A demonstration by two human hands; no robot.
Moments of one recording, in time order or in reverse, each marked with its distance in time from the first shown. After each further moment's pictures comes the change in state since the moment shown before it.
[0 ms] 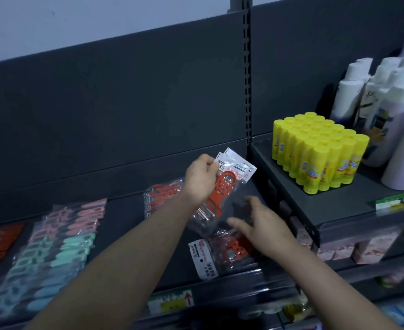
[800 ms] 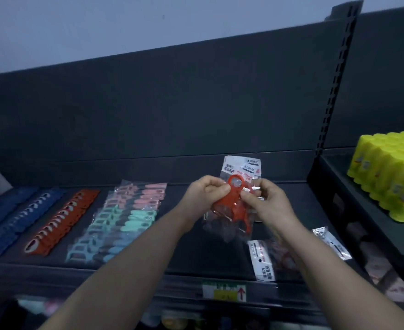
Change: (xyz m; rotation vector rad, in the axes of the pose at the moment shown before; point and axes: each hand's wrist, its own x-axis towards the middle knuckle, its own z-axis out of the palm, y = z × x) left_hand -0.071 -0.056 -0.127 -0.377 -0.060 -0.179; right_hand 0.037 -0.105 0.050 0.803 -0.023 -0.038
